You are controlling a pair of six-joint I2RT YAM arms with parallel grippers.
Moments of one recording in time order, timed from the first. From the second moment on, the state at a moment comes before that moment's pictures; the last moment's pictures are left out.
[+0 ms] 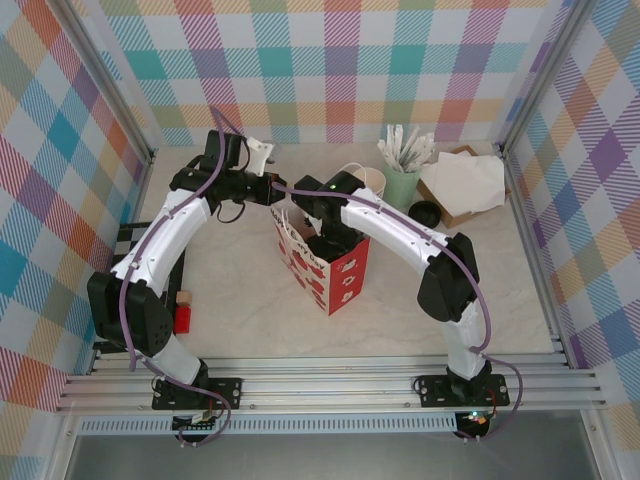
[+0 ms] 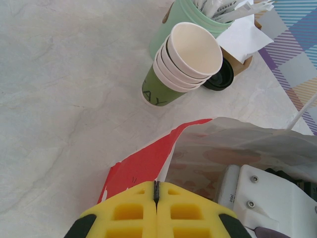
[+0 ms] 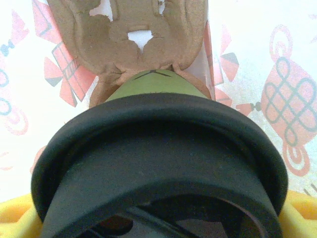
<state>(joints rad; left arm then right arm) -0.29 1.60 1.54 -0.71 0.50 -0.08 0.83 2.05 2.00 -1.49 -0.02 0.32</state>
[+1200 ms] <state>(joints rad) -0.29 1.60 1.54 -0.71 0.50 -0.05 0.83 2.05 2.05 -1.56 0.00 0.32</state>
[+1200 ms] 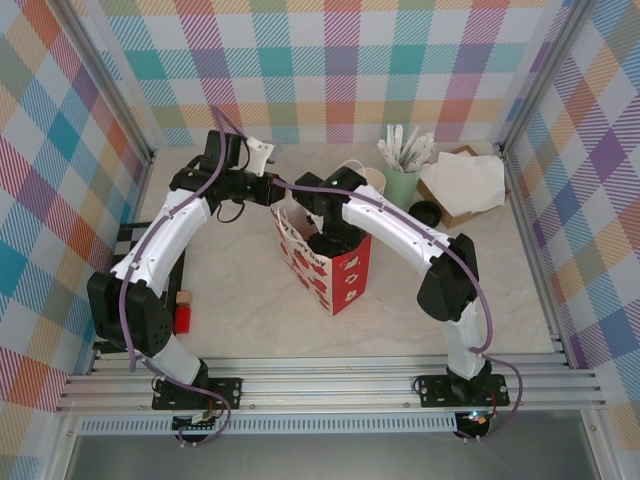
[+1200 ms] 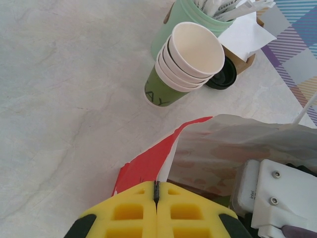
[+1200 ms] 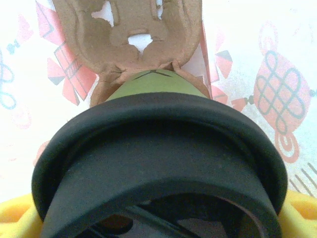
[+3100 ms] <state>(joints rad) -0.29 1.59 1.53 -0.71 0.52 -0.05 0.83 2.07 2.03 -1.56 -0.02 0.32</state>
